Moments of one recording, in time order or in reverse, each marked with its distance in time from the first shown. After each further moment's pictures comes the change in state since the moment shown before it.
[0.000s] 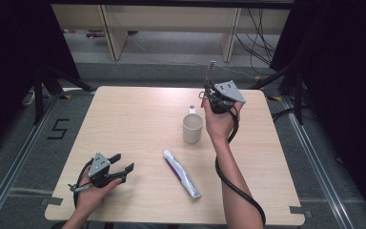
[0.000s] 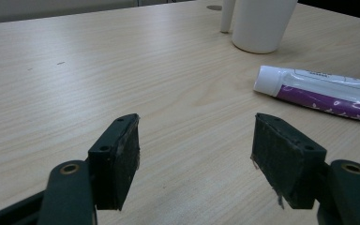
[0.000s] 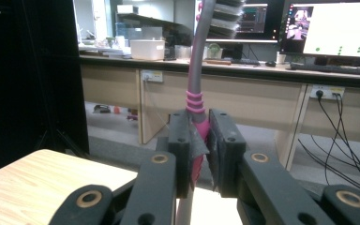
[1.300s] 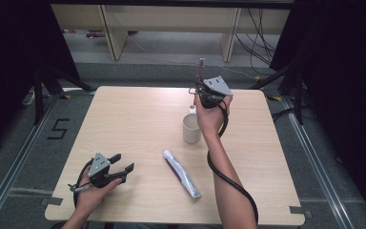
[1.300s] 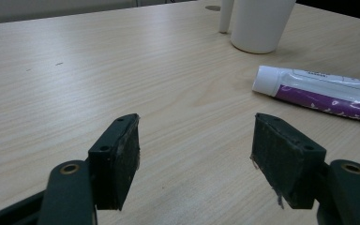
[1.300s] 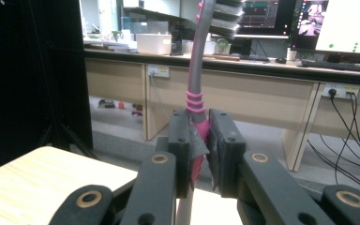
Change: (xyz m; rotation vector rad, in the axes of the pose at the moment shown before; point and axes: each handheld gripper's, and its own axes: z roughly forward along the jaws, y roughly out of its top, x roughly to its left) left arm 0.000 0.000 0.000 -0.002 -0.005 0.003; right arm 0.013 -0.006 0.034 0.025 0.022 -0.018
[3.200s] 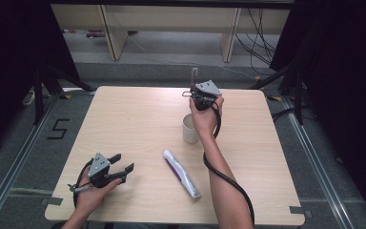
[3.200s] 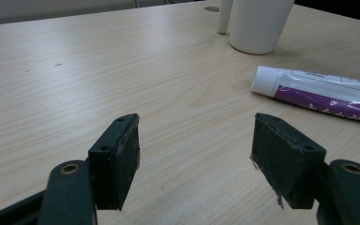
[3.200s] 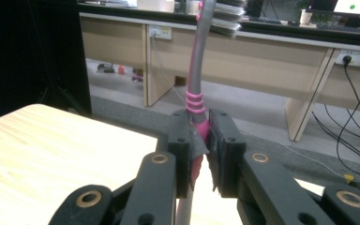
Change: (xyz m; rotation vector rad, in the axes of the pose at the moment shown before) left arm 0.000 0.000 -0.001 0.004 0.002 0.004; right arm 0.004 -0.034 0.031 0.153 -0.001 -0.024
